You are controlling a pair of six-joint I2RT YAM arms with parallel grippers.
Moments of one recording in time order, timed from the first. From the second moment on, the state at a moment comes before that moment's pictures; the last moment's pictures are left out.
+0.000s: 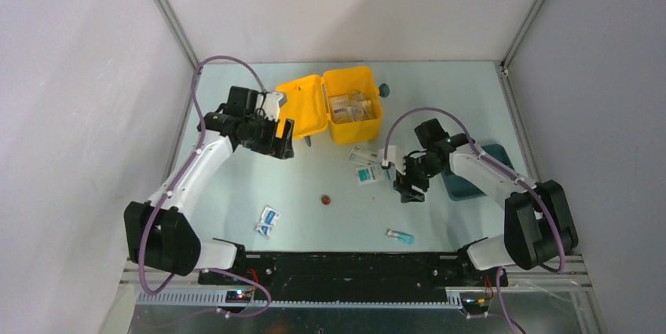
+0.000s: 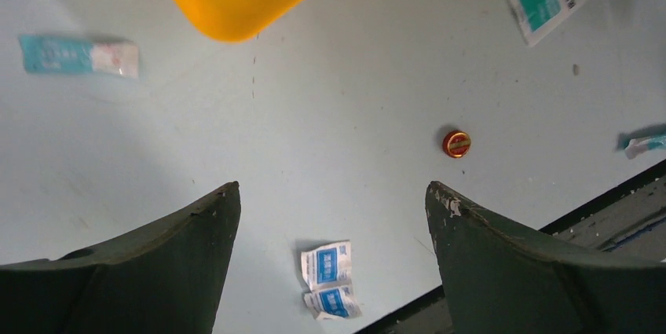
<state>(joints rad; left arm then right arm) -0.23 1.34 1.17 -0.80 0.28 0.07 0.39 1.41 0.89 -0.74 -0.58 -0.98</state>
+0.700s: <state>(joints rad) -0.18 1.46 1.12 -0.83 0.19 -0.08 0.45 1.35 0.87 -0.85 -0.55 -0.79</state>
